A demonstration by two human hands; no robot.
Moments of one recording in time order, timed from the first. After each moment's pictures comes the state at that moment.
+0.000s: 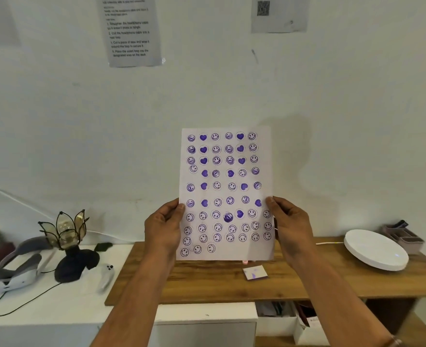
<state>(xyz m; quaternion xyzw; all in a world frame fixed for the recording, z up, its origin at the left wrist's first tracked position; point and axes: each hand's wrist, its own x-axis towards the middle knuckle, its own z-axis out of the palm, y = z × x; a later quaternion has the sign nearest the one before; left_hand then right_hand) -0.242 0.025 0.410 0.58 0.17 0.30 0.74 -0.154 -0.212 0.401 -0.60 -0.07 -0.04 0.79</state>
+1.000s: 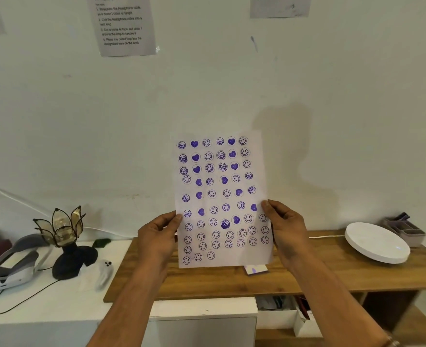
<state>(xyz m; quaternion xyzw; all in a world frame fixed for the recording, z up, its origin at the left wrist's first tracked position) -0.233 0.046 0.370 0.60 0.19 0.28 0.72 -0.142 -0.206 0.376 -0.60 -0.04 -0.01 0.80</state>
